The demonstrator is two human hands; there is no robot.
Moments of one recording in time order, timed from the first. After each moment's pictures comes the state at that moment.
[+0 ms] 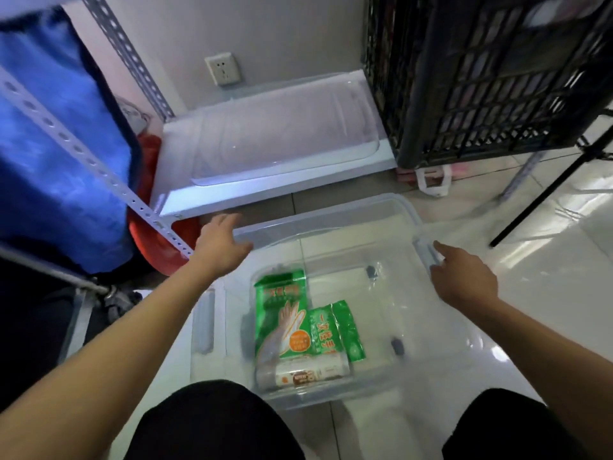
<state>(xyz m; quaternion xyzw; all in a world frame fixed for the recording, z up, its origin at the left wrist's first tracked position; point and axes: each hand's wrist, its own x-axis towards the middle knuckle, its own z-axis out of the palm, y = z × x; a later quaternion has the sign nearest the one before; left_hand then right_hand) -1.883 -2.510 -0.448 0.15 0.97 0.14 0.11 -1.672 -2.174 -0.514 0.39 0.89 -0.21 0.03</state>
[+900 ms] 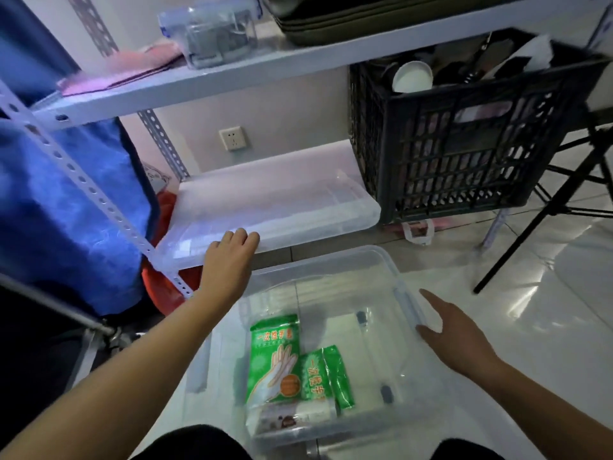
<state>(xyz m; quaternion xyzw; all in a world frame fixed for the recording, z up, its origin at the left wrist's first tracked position) -1.850 -2.461 -0.383 0.32 0.93 -0.07 -0.19 -1.612 -2.162 -0.479 0.28 0.90 -0.34 0.02</state>
